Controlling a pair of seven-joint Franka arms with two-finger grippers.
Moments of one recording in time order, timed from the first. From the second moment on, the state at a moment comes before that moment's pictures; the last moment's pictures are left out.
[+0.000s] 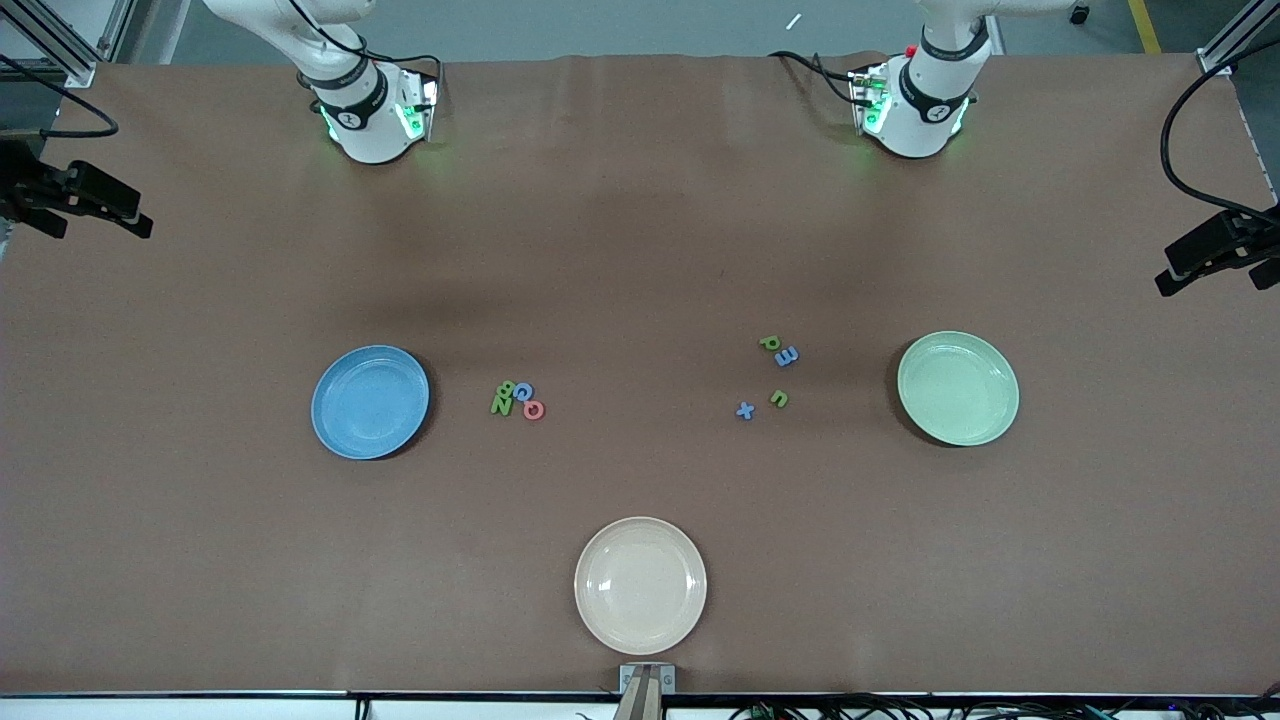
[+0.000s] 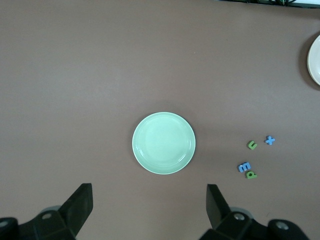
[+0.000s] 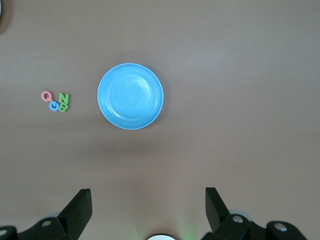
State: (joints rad) left arm -0.08 0.05 0.11 -1.46 -0.03 1.59 -0.04; right arm 0.00 -0.10 -0.07 -1.64 0.03 1.49 -0.04
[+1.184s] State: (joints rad) left arm -0.22 0.24 0.07 -1.47 -0.05 1.60 -0.23; right arm 0.00 0.04 -0.08 -1.62 0.02 1.51 -0.06
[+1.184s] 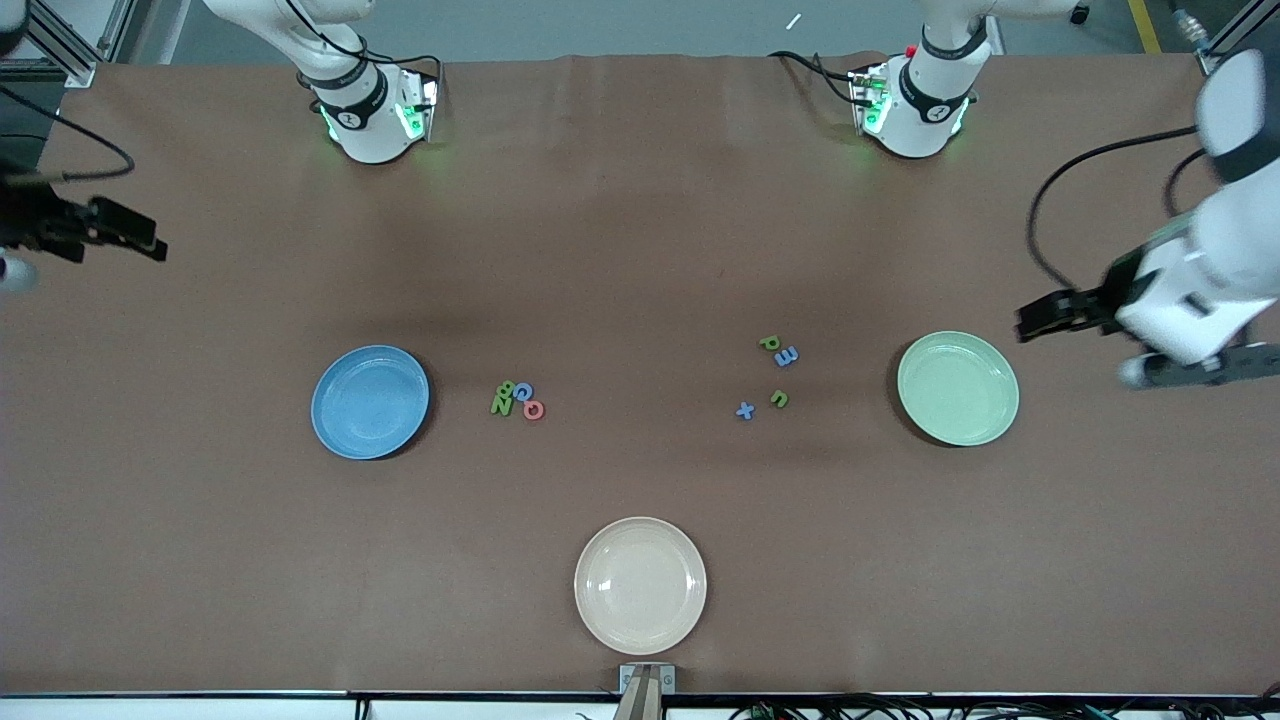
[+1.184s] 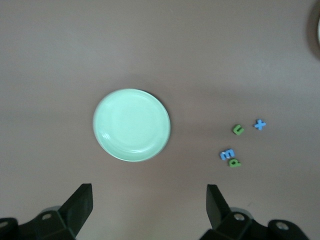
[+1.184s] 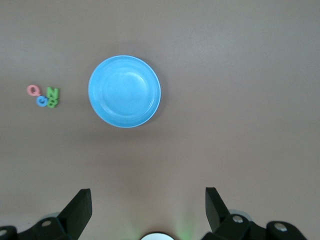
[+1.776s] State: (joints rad) left arm -0.41 0.50 0.04 -1.52 -0.05 1.97 -0.26; right arm 0.05 0.21 -0.07 -1.61 0.08 1.67 0.07
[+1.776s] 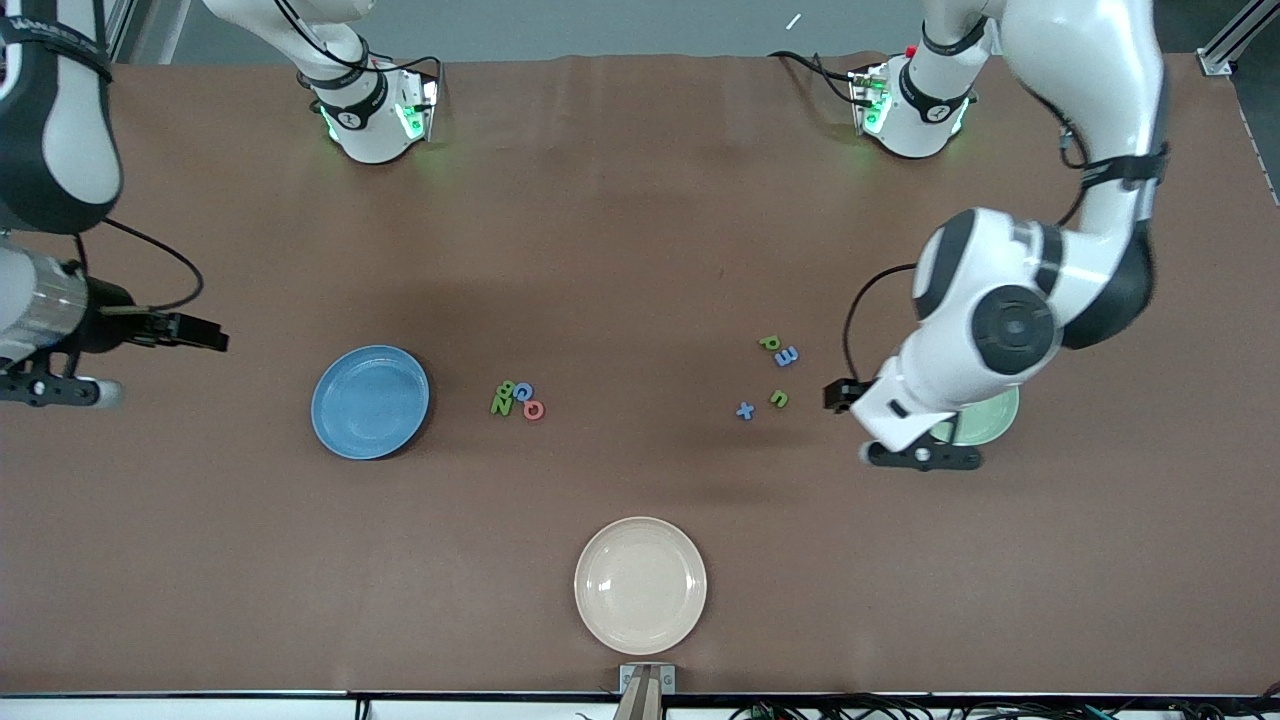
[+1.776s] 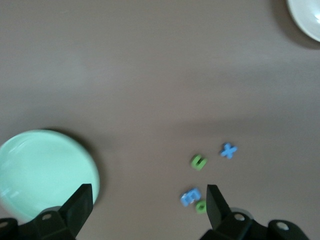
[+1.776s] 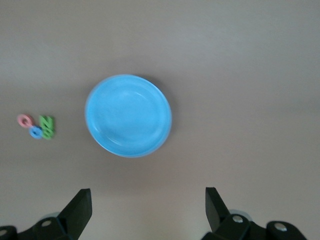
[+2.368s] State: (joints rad) left arm -0.47 0.57 -0.01 -1.73 0.02 2.25 -0.28; right arm 0.28 0.44 -0.06 -1.68 0.10 2.03 0.32
